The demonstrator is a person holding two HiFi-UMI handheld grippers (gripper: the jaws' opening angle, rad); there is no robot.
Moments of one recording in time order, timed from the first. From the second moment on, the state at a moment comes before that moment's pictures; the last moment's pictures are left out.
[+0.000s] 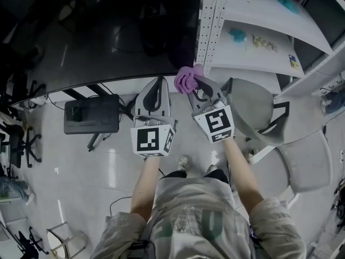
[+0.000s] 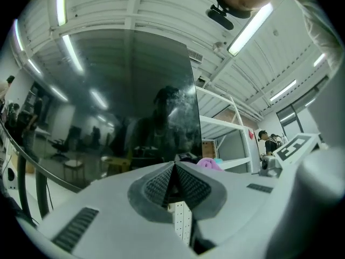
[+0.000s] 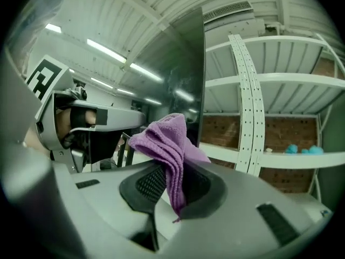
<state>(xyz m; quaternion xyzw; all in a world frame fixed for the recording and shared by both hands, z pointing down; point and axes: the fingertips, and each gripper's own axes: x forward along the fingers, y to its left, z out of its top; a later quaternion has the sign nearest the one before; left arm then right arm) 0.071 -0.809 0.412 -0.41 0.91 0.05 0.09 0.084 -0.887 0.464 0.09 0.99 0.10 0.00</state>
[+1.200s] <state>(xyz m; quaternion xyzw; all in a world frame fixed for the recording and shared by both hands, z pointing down) 0.038 -0.747 0.464 -0.41 0.91 0.06 0.03 0.048 -0.849 0.515 0.01 1.00 0.00 -0.07</state>
